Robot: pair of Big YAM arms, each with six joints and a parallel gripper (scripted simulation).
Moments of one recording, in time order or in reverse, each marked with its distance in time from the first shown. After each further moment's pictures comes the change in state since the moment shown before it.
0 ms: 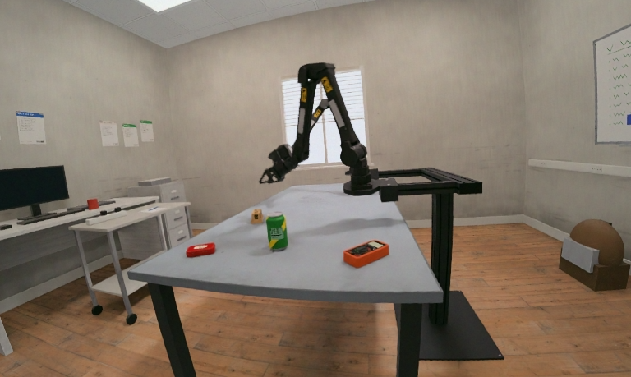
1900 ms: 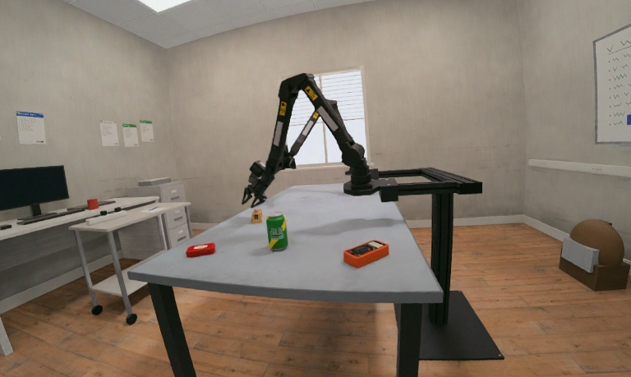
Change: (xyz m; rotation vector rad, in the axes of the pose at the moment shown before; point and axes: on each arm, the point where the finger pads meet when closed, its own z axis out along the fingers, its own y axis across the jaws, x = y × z) left arm 0.052 0.041 0.128 0.038 0.358 0.548; right arm 0.000 0.004 0.001 -0.042 -0.043 0.009
